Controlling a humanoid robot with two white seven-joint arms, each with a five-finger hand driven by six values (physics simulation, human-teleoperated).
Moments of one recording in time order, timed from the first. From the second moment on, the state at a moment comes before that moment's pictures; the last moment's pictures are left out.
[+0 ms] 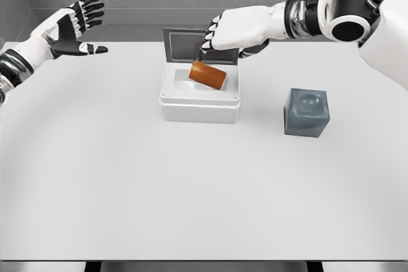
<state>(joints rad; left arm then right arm) -0.76 0.50 -0.40 -0.85 0.59 -0.14 -0.61 -1.24 -0.53 1.05 -1.30 0.44 -0.61 0.61</state>
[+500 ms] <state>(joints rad) -0.78 0.40 -0.45 -0.86 0.59 -0.14 -0.61 -0.86 -1.03 0.67 -1.56 0.15 -0.62 0.61</state>
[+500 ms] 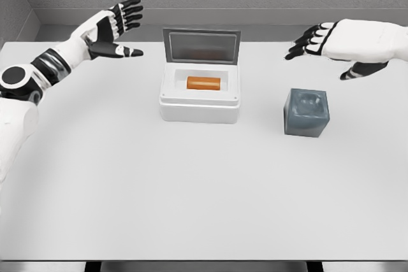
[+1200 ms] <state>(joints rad) -0.79 0.35 -0.50 -0.91 0.59 -0.14 -0.61 -0.30 -0.77 0.06 -1.57 -0.06 -0.61 0.61</state>
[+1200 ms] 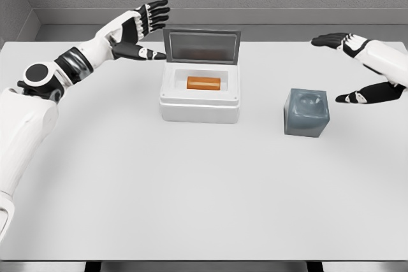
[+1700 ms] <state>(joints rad) -0.73 0.35 -0.50 -1.03 0.58 -0.14 -0.61 -0.29 -0.76 0.05 -1.57 -0.06 -0.61 0.61</state>
